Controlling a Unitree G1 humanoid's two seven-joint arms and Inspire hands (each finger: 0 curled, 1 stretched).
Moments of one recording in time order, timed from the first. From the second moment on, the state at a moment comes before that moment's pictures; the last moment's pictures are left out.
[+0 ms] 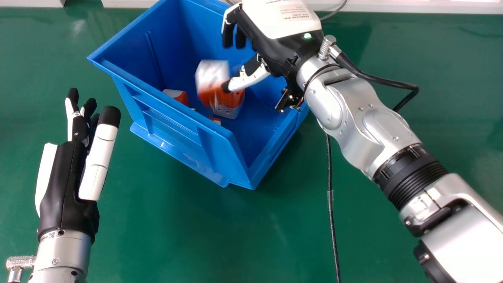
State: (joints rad) left arm 0.27 0.14 0.22 -0.36 -0.02 0.07 -0.06; right arm -0.96 -0.16 0.49 0.74 -0.83 -0.05 -0.09
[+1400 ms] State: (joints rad) left arm 0.24 0.14 0.24 -0.33 -0.04 0.08 -0.08; right arm -0.25 -0.34 0.20 -0.33 -0.71 0.08 0.05
